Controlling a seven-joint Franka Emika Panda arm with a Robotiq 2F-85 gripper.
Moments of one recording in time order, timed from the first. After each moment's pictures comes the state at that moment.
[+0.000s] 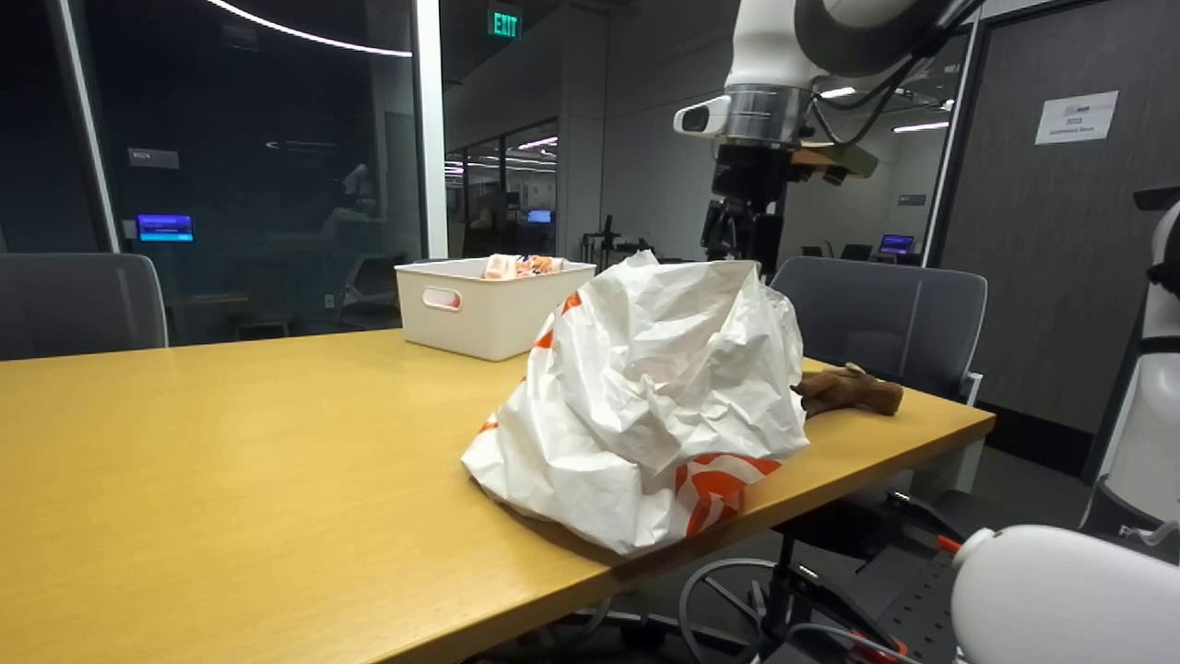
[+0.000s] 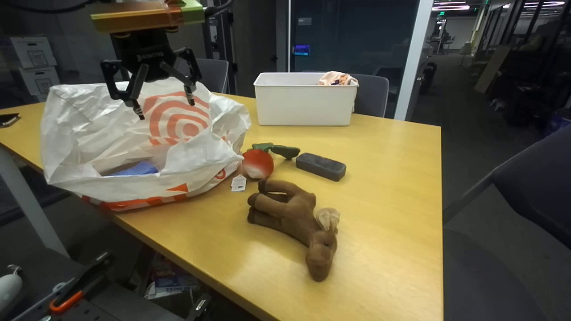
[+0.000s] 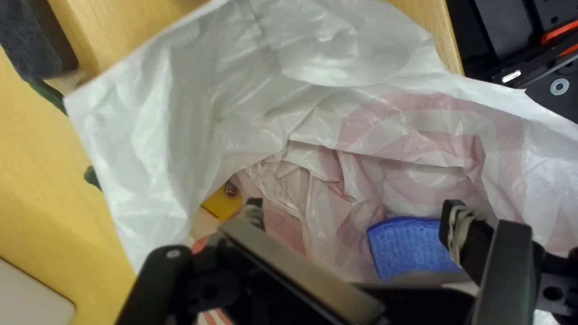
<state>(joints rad) 0.34 -0.55 -0.08 -2.71 -0.15 2.30 -0.72</state>
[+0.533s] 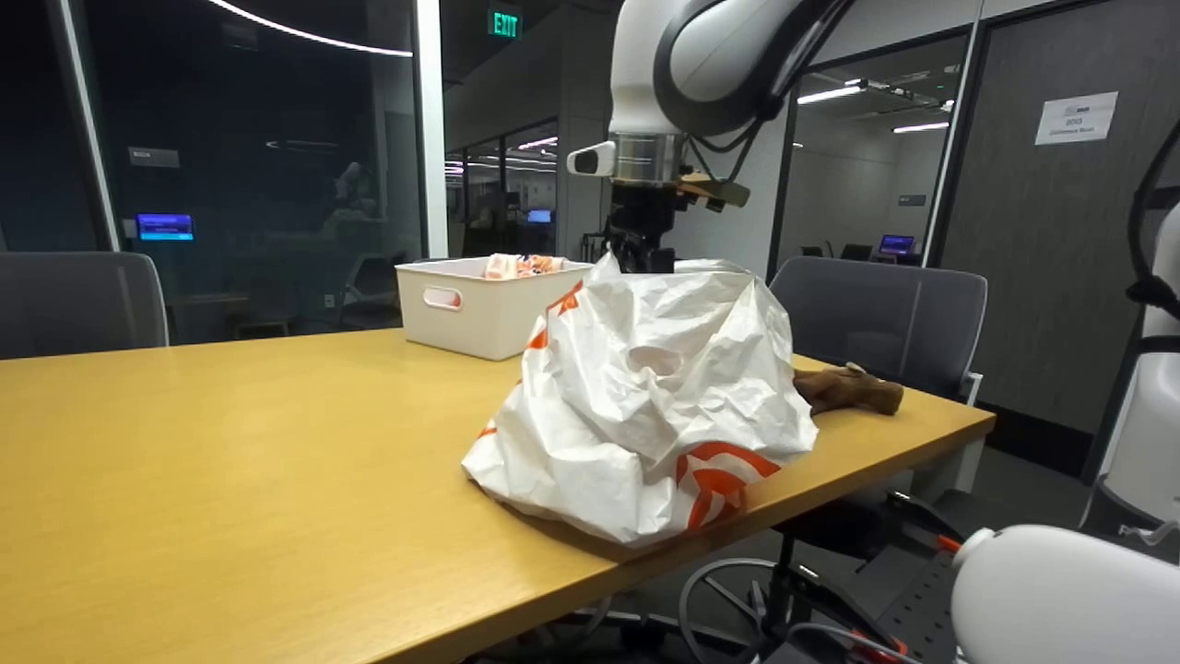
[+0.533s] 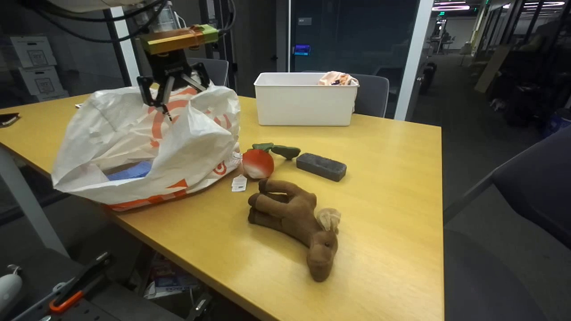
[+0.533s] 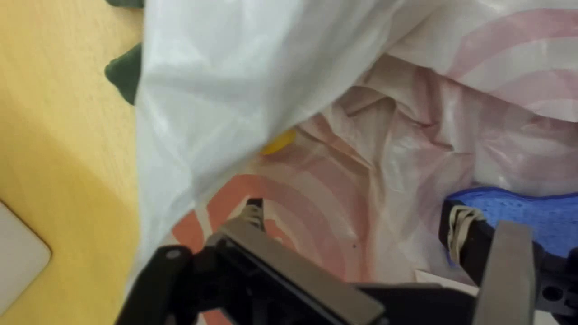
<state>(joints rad) 0.30 -0.12 0.04 -2.40 -0.22 2.38 -0.74</state>
